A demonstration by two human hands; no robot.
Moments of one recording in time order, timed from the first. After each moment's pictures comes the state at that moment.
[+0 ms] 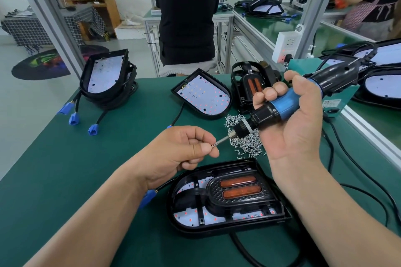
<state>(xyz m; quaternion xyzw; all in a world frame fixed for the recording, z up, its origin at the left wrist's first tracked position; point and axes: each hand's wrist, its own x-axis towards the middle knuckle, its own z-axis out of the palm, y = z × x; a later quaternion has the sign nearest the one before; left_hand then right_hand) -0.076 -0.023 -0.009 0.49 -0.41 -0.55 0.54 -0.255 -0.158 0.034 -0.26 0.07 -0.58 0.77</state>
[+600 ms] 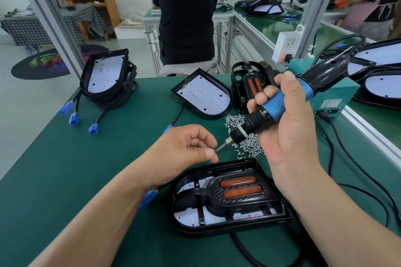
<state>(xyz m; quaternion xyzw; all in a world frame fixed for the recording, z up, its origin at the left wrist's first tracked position) -0.078 -0.019 -0.006 0.58 -0.52 -0.42 0.47 -0.251 -0.153 0.032 -0.34 0.14 -0.57 0.73</state>
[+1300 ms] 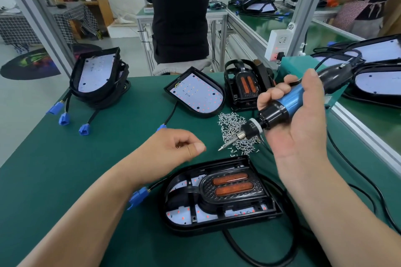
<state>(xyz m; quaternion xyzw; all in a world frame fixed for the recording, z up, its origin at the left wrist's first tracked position) -0.073 -0.015 0.000 0.68 -0.54 -0.34 0.37 -0.276 -0.165 0.037 -0.23 0.14 -0.58 0.77</state>
